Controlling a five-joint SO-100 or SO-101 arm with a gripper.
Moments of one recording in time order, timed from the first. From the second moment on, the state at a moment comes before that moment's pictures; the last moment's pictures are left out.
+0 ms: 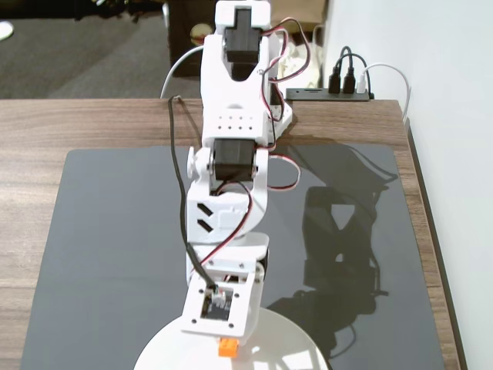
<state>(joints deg) 2.4 62.1 68.7 51.4 -85.0</state>
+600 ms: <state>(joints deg) 1.6 60.1 65.5 56.3 -82.4</state>
